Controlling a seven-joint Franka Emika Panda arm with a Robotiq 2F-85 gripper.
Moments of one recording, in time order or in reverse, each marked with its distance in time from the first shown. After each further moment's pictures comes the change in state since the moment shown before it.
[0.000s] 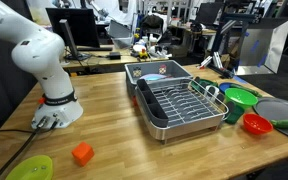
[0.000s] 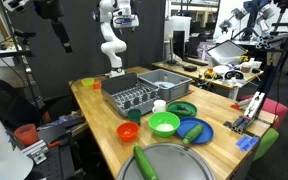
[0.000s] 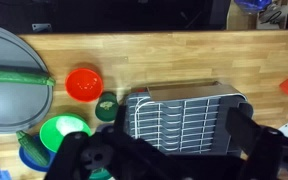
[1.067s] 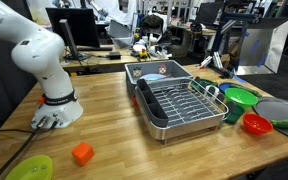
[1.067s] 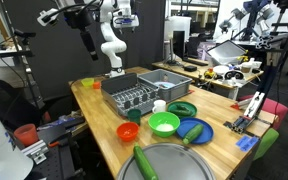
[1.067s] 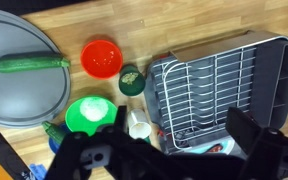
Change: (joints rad) arm -0.130 0.218 -0.044 0.012 -0.017 0.266 0.010
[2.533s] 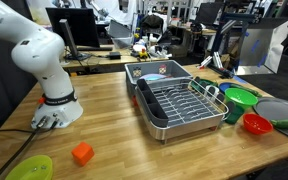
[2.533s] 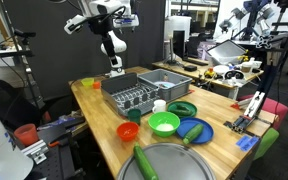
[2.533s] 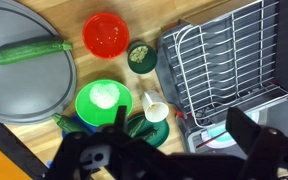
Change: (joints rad) arm -0.043 0.208 -0.037 0.083 -0.003 0.148 0.038
